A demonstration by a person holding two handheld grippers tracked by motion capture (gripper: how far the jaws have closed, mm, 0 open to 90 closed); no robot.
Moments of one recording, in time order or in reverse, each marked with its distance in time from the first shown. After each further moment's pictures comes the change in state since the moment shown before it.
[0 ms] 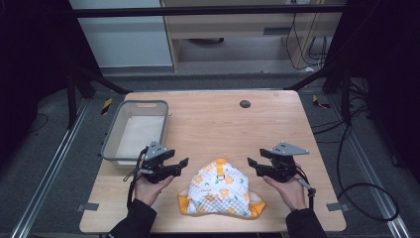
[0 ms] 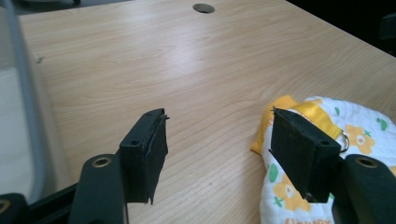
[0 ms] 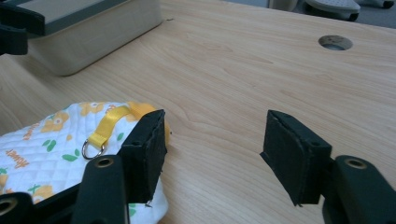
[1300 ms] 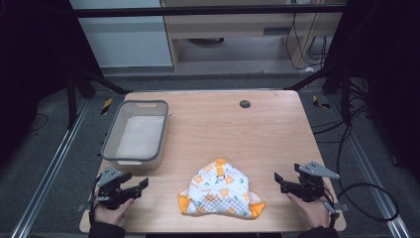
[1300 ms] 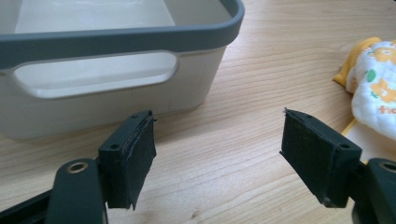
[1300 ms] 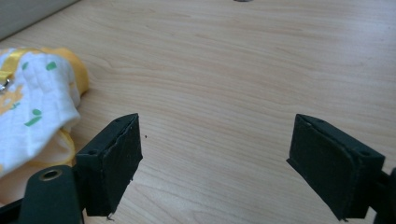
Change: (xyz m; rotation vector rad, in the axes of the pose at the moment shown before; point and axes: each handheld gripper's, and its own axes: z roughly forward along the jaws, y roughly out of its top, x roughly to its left) left arm 0.056 -0.081 -0.084 0.006 0.173 -0.162; right arm -0.032 -0.063 -0.052 0.006 -0.215 0.093
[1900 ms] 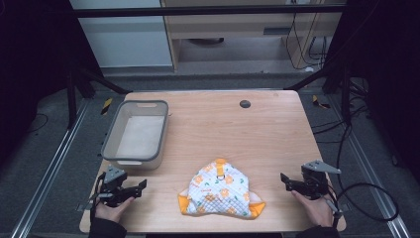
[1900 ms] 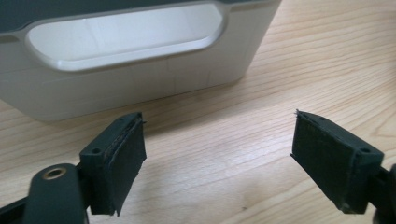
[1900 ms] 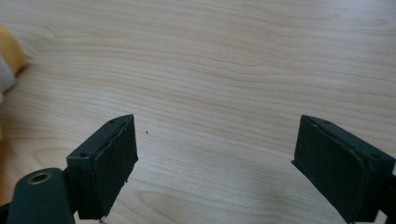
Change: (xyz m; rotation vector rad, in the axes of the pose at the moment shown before) left arm 0.018 -0.011 0.019 0.100 0.089 0.049; right arm -0.027 -0.011 0.011 0.110 -0.063 0.048
